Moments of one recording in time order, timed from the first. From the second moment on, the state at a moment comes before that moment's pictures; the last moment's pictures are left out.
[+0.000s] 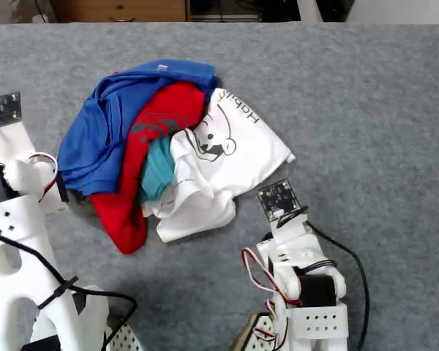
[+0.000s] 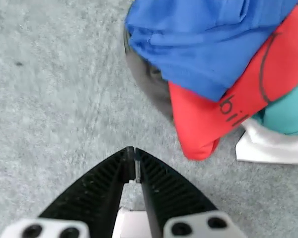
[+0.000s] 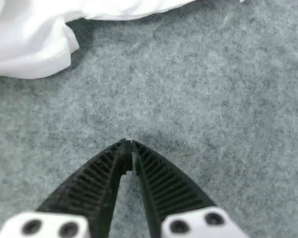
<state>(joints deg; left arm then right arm) -22.3 -38.0 19.2 99.8 -9.7 -5.5 -103.6 97.0 73.3 11.5</state>
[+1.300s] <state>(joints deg) -22.9 -37.8 24.4 99.7 -11.4 -13.2 -95.1 76.8 59.7 11.4</state>
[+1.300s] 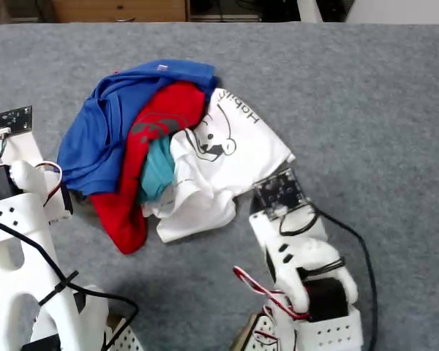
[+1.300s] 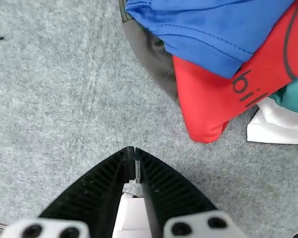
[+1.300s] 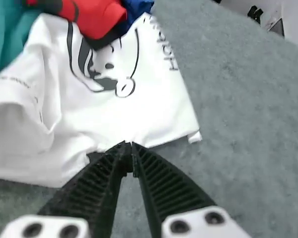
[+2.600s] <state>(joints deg) -43.2 -37.8 32.8 90.4 -9.7 -40.6 66.7 -90.9 99.1 1.6</state>
